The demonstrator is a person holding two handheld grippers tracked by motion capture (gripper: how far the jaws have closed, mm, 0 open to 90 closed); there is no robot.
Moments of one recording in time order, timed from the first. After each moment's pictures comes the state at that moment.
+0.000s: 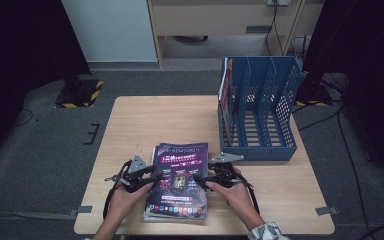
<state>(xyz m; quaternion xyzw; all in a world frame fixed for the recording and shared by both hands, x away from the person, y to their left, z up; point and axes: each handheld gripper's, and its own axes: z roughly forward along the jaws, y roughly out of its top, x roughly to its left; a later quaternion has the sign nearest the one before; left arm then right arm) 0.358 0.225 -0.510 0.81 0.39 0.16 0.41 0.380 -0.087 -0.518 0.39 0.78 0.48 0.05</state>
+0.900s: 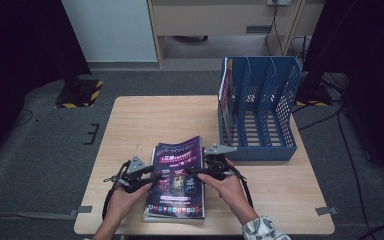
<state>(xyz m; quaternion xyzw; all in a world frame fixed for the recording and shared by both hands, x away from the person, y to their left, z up) 0.356 0.227 -0.510 0.81 0.39 0.16 0.41 0.390 -0.062 -0.484 0.38 0.78 0.50 0.06</state>
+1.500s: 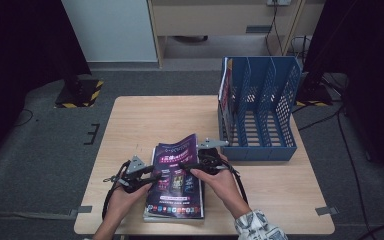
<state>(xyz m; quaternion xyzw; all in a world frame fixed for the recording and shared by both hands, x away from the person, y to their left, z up) 0.356 0.228 -0.511 0.81 0.39 0.16 0.41 0.399 -0.041 -0.470 0.38 0.79 0.48 0.06</state>
